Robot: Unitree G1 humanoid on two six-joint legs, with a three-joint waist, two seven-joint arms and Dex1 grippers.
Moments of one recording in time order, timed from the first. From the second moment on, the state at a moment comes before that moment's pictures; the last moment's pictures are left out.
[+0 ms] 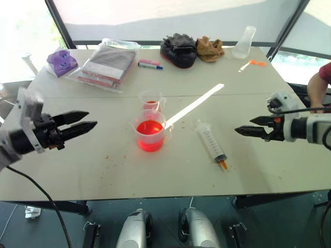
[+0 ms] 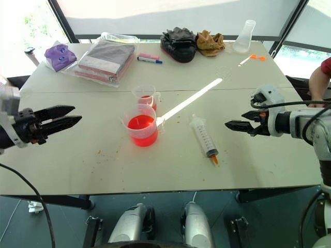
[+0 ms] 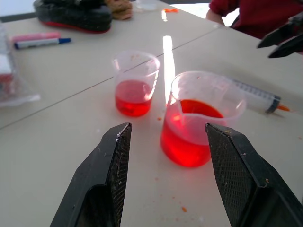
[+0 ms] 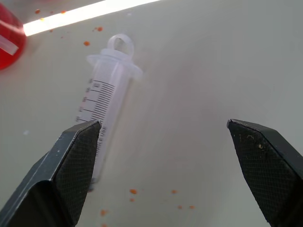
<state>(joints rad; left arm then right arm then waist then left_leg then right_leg) -0.18 1.02 0.50 -0.29 -0.88 0.78 -1.01 -0.64 -1.04 -0.05 -0.08 0.61 1.32 0.84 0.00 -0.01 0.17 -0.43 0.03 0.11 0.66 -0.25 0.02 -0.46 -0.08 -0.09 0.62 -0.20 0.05</state>
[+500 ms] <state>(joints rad) -0.26 0.93 0.29 -0.30 -0.79 0.69 -1.02 -0.98 -0.82 0.34 0.22 0.53 1.46 0.84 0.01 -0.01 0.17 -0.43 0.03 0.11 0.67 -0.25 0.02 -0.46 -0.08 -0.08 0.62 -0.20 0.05</state>
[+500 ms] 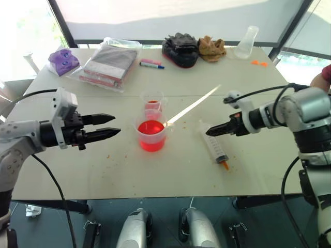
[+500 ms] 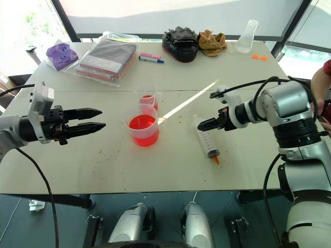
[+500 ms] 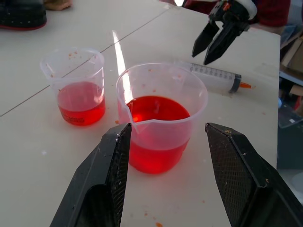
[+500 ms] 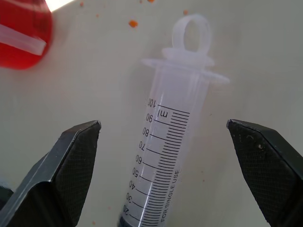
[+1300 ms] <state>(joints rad) -0.02 0.81 0.39 -0.45 -0.80 0.69 -0.81 -1.16 -0.52 0.56 0.71 0.16 1.27 0.98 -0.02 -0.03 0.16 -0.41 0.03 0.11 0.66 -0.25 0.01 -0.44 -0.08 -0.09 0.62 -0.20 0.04</state>
